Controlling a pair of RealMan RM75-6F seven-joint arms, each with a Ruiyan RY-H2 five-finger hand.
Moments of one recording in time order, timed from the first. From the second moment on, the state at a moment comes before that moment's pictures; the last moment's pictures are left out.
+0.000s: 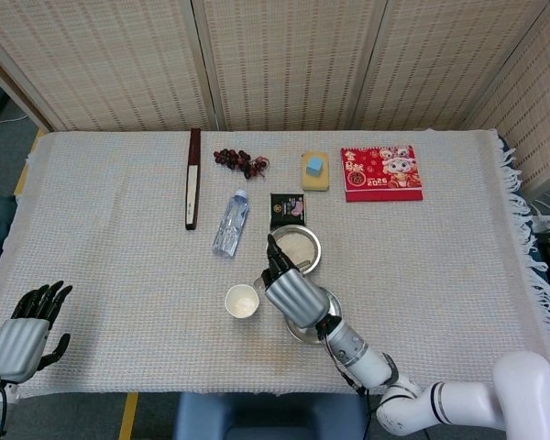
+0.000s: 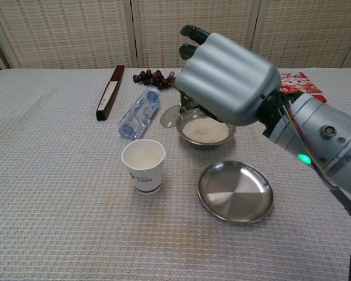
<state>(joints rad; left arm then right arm) -0.12 -1.12 0.02 -1.65 1.50 1.39 0.18 0.76 -1.69 0.06 -1.52 -1.52 1.29 -1.17</state>
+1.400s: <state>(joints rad) -0.12 -1.11 0.03 -1.66 1.51 1.40 0.16 0.41 -1.46 -0.05 -1.61 -1.44 1.42 -0.59</state>
